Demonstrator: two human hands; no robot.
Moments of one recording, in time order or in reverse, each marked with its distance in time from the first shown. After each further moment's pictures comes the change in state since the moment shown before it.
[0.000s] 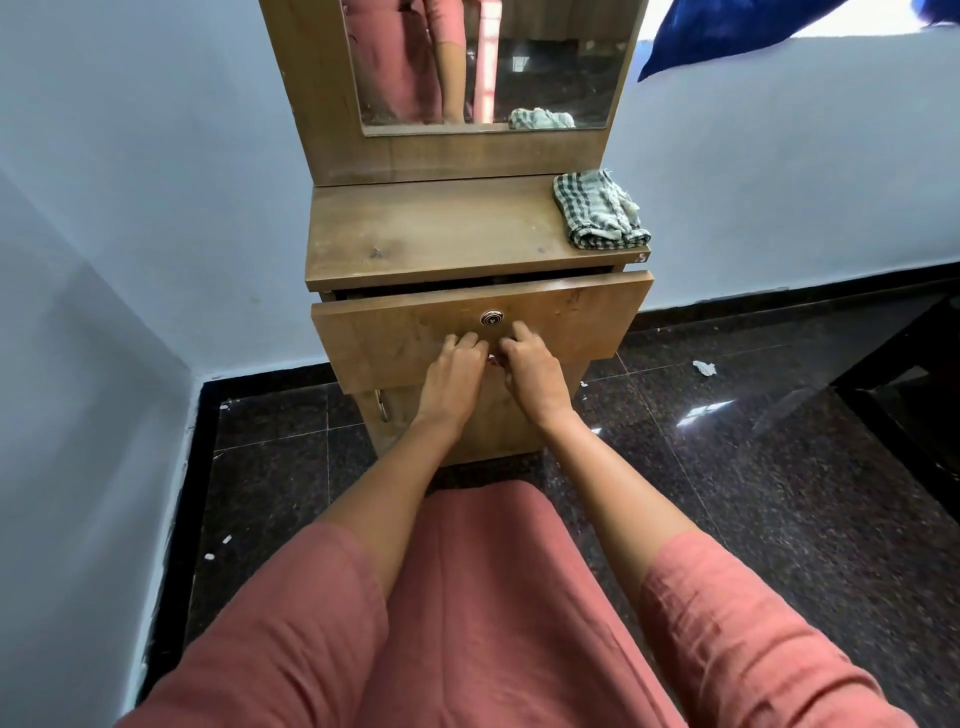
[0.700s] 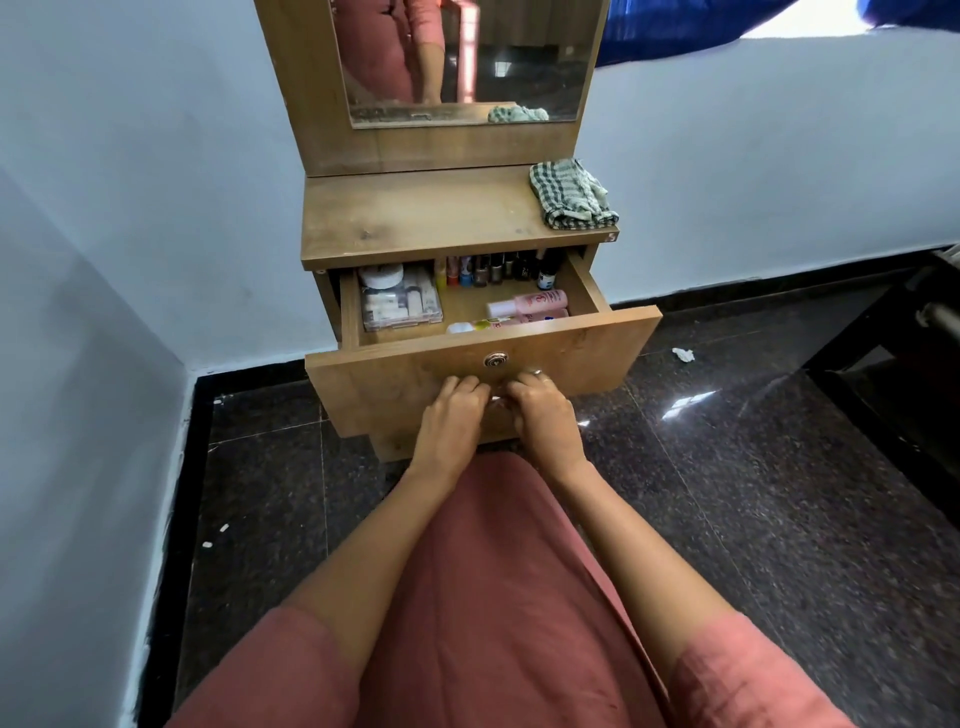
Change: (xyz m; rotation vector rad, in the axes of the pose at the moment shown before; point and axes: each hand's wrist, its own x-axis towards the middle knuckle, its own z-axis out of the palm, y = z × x) left_hand -0.090 0.025 -0.001 -0.033 -0.032 0.050; right_hand -0.093 0.010 0.008 0.015 0.146 -0.027
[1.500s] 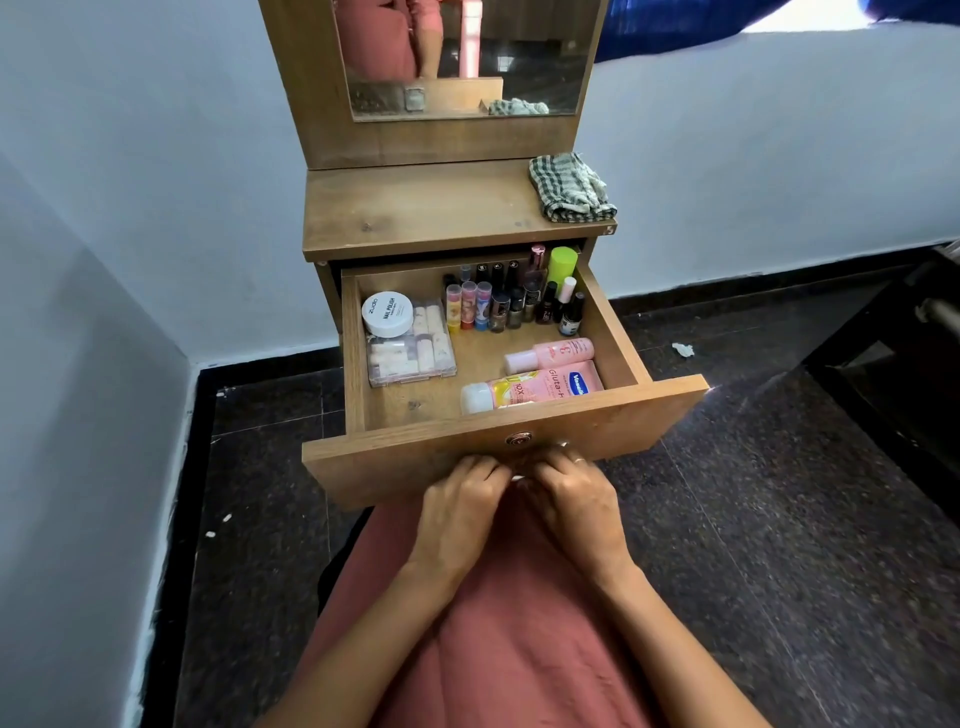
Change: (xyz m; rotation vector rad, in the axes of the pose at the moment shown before) left_hand -0.080 0.015 0.015 0.114 0.130 0.181; right_hand -0.095 0.001 -0.023 -0.137 0.065 -0.091
